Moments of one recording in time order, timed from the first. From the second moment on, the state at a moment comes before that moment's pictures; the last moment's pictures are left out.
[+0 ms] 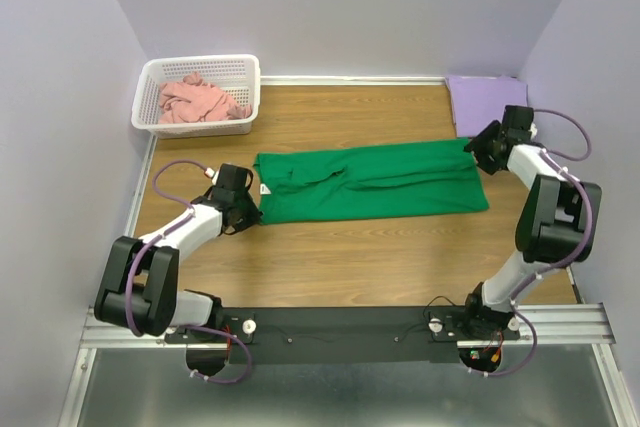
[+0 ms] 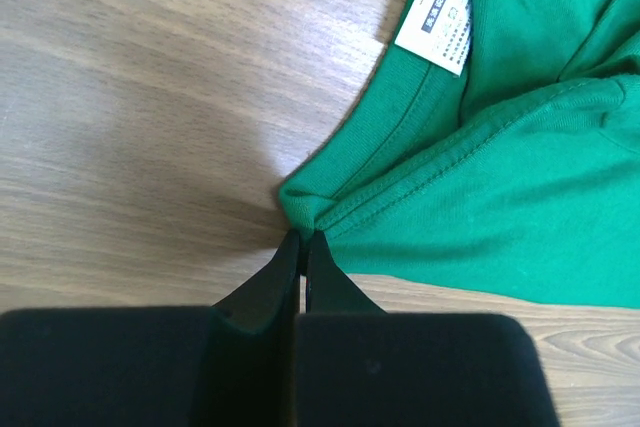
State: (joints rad) left arm -0.25 1.34 0.60 -0.26 -0.02 -0.76; right arm -0.21 1.77 1.14 -0.23 -0.05 0.67
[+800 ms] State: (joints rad) left arm -0.25 1.28 0.60 -0.32 -0.04 -0.74; right arm -0.37 1.48 0.81 -0.43 -0.07 0.64
